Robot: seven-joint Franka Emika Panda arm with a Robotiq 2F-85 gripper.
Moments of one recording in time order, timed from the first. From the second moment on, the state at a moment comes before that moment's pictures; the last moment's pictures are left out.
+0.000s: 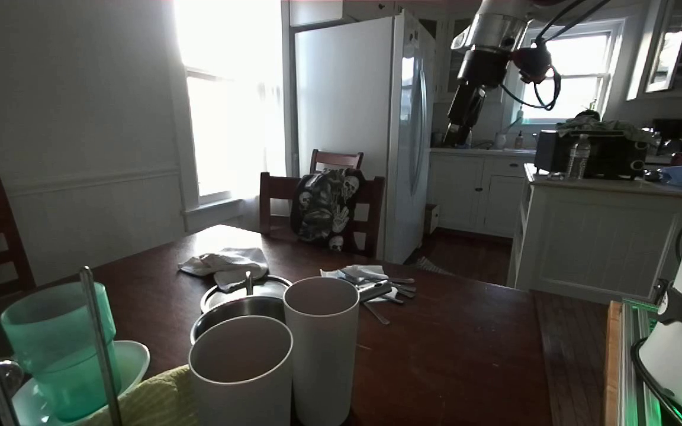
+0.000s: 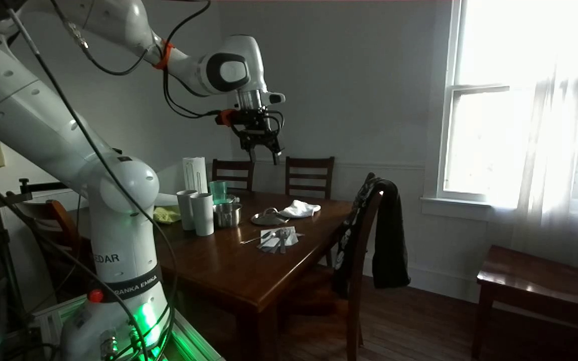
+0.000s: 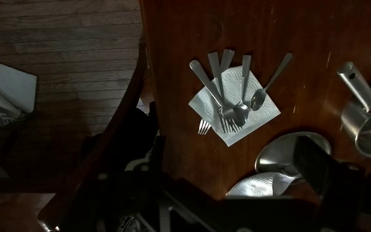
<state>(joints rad) 0.03 -0.68 -0.08 -2.63 0.02 2.19 -0.20</state>
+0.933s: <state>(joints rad) 0.30 -0.57 0.21 -2.61 0.16 2.15 0.01</state>
